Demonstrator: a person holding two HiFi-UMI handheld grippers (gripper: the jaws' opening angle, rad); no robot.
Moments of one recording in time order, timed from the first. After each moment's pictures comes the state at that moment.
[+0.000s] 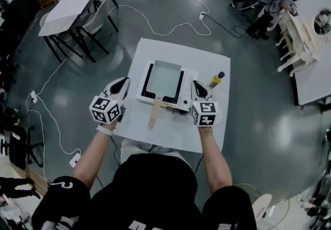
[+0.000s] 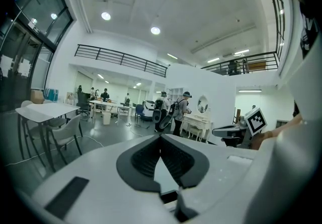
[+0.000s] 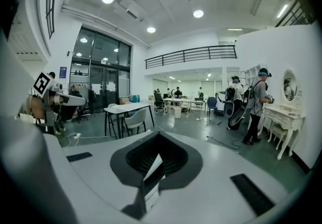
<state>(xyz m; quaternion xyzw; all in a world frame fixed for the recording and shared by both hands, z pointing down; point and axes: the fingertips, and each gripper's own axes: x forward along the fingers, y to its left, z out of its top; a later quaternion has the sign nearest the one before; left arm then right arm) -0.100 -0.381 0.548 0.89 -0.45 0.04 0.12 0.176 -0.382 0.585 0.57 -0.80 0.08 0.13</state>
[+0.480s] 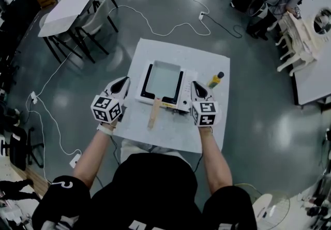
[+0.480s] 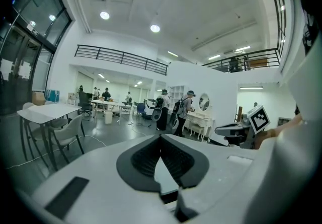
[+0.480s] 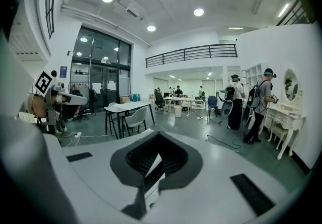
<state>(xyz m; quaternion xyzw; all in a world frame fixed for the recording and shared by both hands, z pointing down) -0.096 -0.388 0.552 0.88 -0.45 0.05 0.12 0.179 -0.383 0.587 0.57 -0.81 0.08 0.14</state>
